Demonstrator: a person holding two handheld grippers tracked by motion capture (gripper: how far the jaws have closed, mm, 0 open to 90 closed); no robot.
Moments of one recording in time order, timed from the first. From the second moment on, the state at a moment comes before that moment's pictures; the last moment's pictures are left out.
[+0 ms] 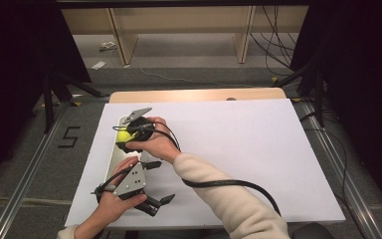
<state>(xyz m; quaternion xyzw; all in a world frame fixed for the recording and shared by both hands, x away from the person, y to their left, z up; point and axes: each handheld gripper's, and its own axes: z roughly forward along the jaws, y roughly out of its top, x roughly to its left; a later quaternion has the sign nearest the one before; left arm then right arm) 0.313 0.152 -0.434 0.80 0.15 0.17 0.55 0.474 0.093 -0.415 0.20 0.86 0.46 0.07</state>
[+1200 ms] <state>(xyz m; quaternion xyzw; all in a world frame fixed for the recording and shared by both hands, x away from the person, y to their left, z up) 0.313 0.152 -0.434 0.80 0.15 0.17 0.55 0.471 0.093 -0.414 0.20 0.86 0.45 0.08</state>
